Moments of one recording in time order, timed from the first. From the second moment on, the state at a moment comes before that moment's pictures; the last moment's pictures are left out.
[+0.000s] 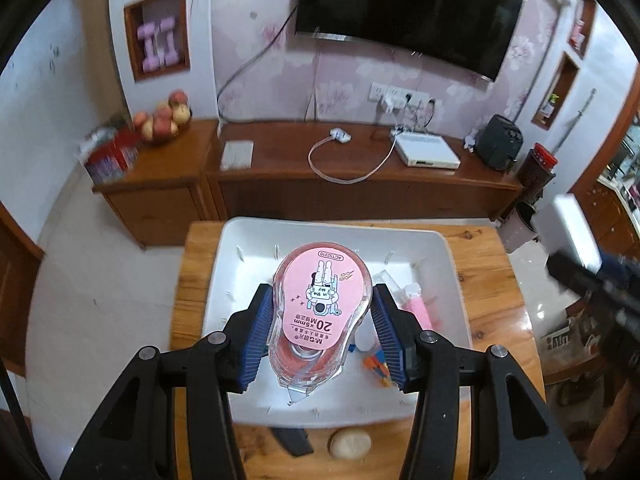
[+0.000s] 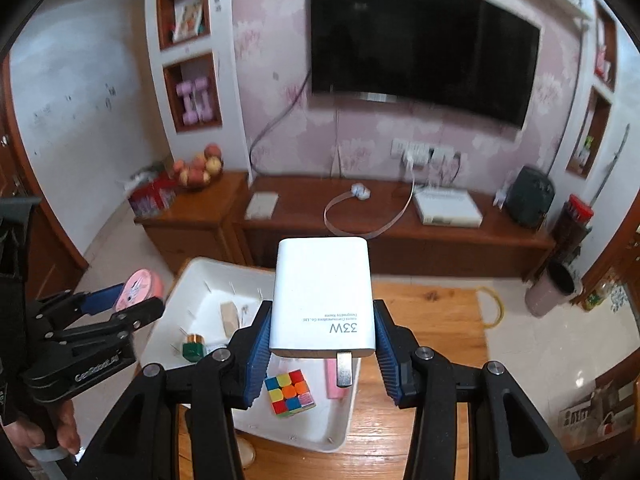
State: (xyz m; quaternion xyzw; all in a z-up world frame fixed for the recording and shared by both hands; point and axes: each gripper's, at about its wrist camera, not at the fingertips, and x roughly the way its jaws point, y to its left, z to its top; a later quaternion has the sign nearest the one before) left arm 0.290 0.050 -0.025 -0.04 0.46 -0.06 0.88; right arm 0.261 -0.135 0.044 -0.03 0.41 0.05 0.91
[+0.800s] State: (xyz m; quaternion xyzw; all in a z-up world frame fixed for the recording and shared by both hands) left arm 0.345 0.055 -0.168 -0.09 0.59 -0.03 0.80; right arm 0.332 -0.120 -0.143 -0.03 0.57 0.03 0.82
